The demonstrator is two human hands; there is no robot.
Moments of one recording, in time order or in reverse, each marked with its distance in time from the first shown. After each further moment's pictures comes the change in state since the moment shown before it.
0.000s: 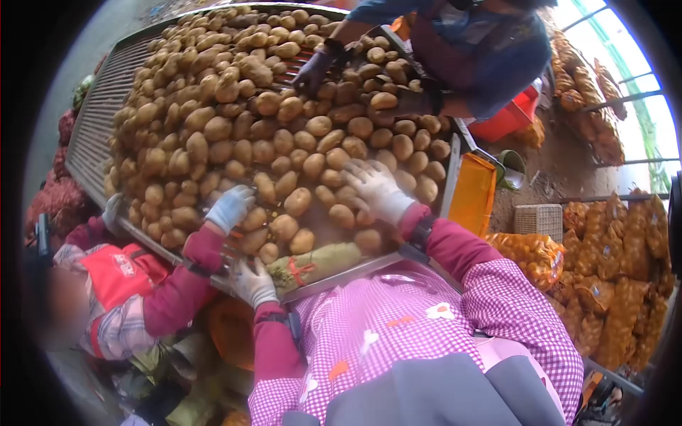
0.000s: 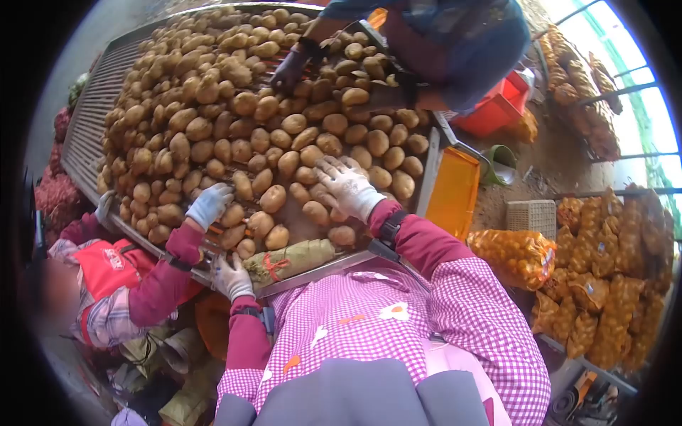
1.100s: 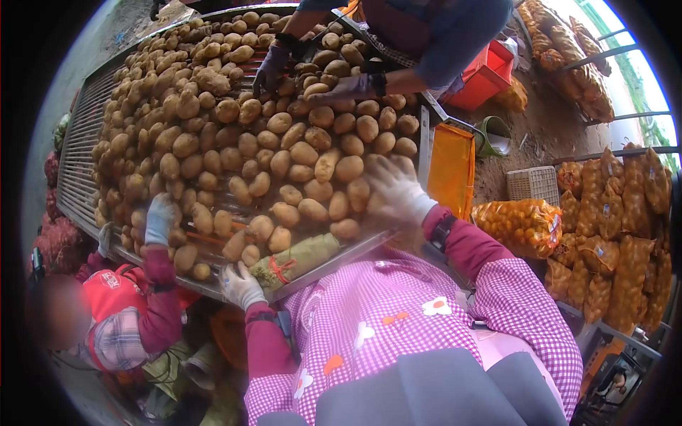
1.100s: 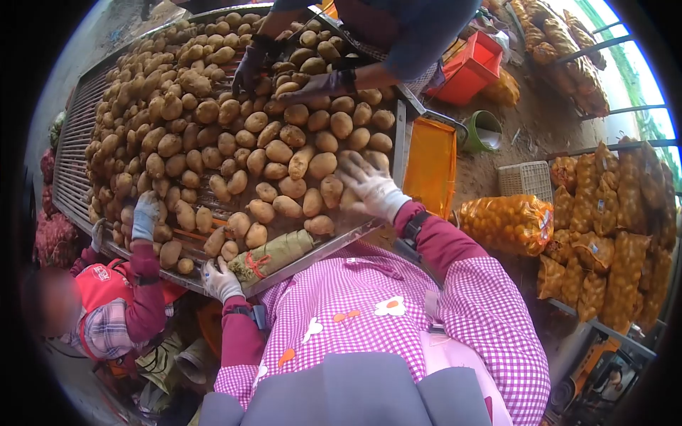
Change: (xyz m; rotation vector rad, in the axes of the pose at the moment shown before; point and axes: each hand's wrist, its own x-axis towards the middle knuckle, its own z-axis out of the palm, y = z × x) left_hand -0.003 0.016 -0.011 0.085 -0.031 -0.004; right_hand -0.126 0.037 -0.014 -0.148 -0.052 0.184
